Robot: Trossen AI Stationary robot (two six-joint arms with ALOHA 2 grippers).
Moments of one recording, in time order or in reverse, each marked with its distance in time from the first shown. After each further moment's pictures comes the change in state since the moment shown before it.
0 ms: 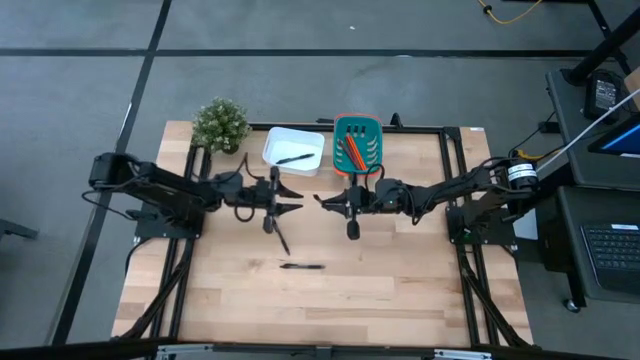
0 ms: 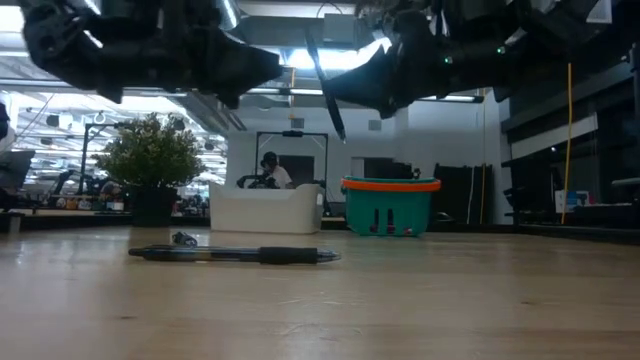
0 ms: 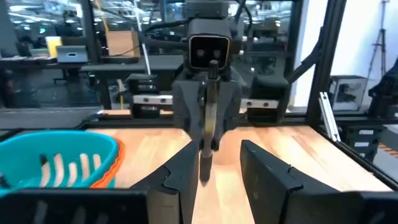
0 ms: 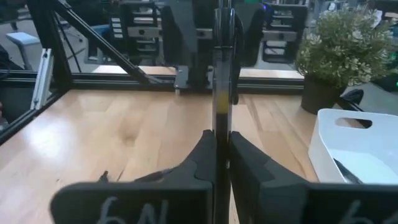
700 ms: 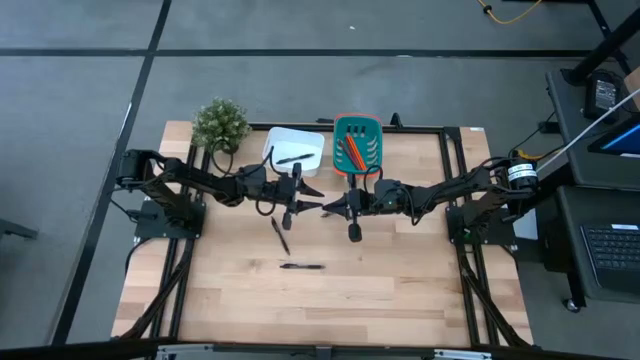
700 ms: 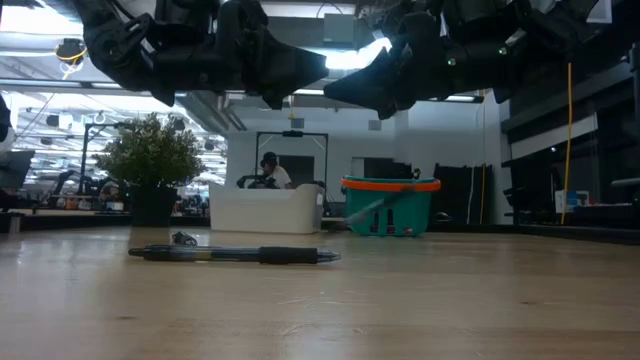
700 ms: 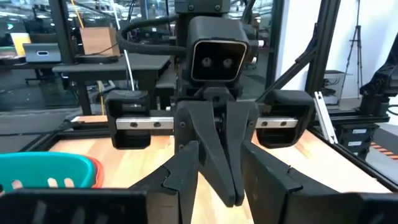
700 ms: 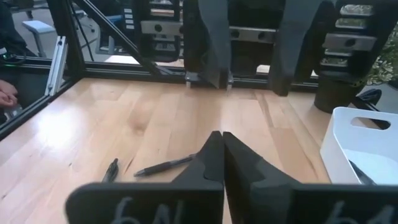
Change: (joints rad) left arm 0.053 0.237 0.225 -0.003 0.144 0.016; right arm -0.001 0.000 0.000 -0.028 -0.048 -0.029
